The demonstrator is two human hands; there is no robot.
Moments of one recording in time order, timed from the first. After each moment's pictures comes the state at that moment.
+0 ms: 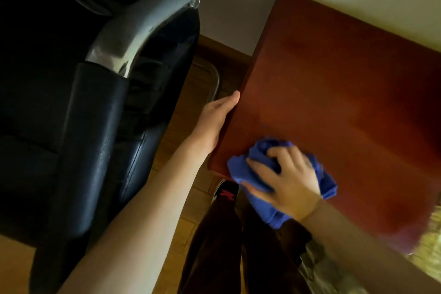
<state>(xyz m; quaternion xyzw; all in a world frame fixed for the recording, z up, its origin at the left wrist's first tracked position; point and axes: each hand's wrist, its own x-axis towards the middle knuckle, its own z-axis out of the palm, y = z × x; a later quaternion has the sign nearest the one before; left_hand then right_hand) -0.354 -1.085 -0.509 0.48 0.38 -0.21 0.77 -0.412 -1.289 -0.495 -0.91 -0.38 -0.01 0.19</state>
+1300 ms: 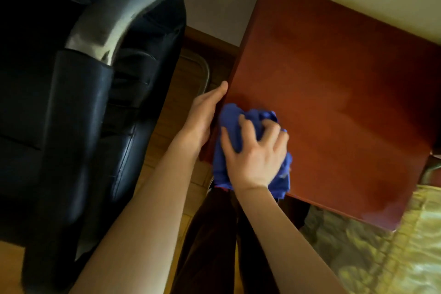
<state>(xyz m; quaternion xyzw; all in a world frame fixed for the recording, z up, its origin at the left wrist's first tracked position) -0.352 -1.089 -0.515 0.49 0.40 -0.21 0.75 -0.424 -1.207 -0.498 -0.98 0.01 -0.09 0.17</state>
